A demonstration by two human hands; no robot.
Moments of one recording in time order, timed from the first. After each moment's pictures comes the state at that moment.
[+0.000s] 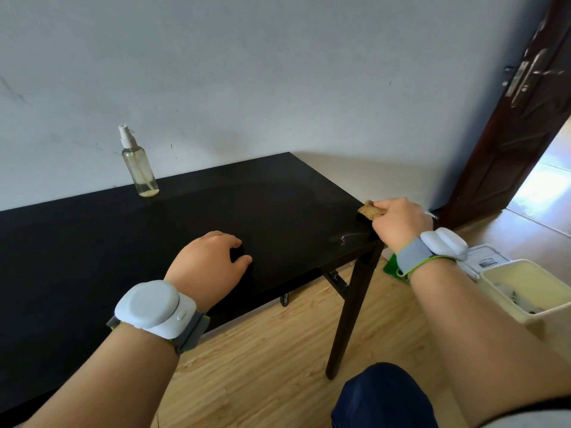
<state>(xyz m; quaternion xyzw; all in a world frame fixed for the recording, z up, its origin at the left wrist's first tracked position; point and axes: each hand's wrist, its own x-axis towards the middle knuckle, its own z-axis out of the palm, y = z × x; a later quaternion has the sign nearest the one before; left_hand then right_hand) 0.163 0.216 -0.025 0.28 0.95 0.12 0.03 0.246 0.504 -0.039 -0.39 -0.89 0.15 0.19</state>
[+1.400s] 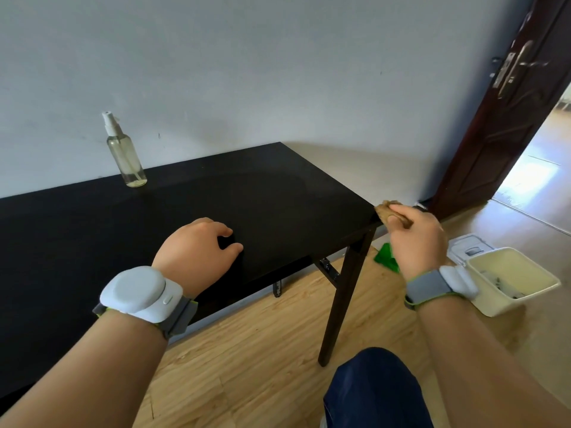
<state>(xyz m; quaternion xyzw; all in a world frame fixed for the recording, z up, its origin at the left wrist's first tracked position) 0.162 0.213 -0.026 0.28 0.95 0.14 0.01 0.296 0.499 -0.080 -0.40 -0.80 0.23 0.38</state>
